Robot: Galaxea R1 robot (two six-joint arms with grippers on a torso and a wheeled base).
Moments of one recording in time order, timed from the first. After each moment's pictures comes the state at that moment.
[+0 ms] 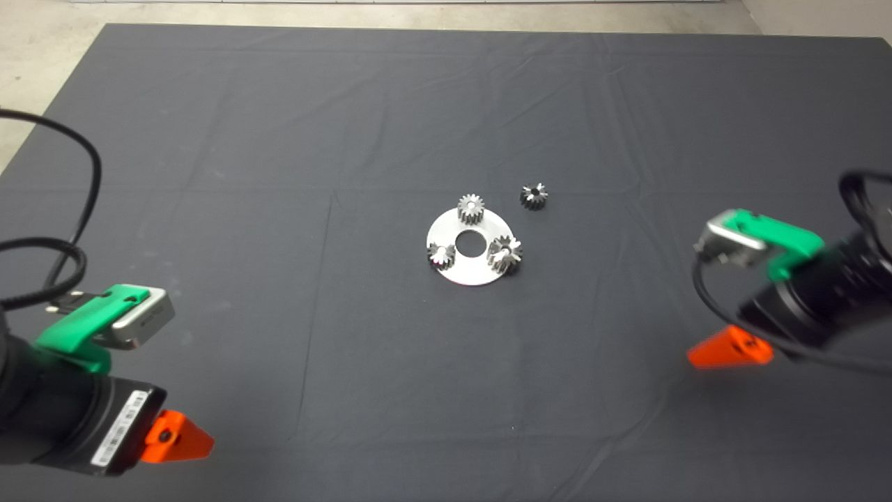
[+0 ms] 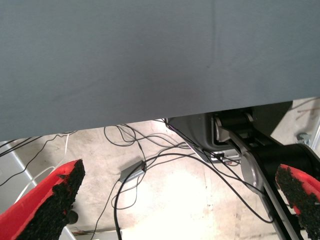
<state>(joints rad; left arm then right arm) -0.68 1.93 -0.34 -0.05 1.52 -1.45 0.64 2.14 -0.54 0.01 -1.44 1.11</state>
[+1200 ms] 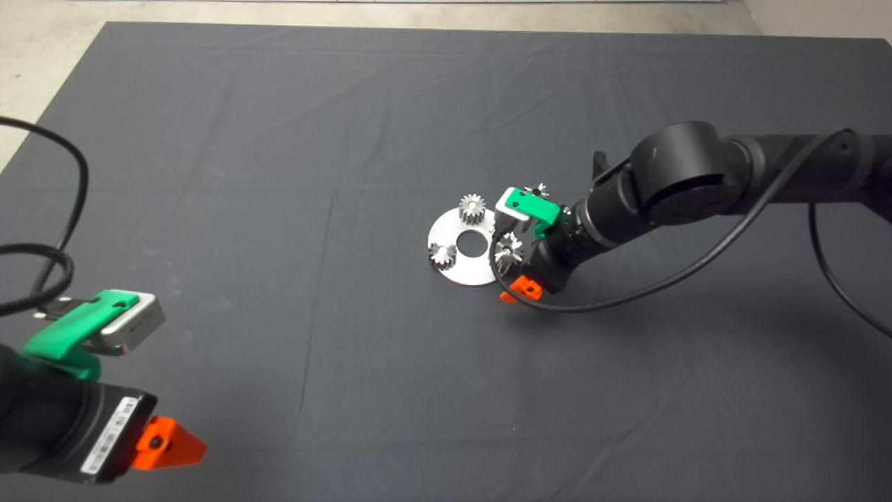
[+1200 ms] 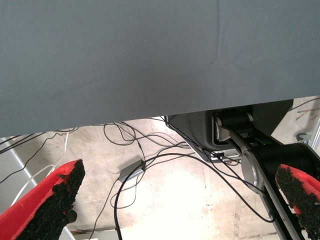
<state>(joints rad) -0.68 1.91 -0.33 -0.05 1.52 -1.45 0.32 2.57 -1.01 -0.46 -1.20 0.62</state>
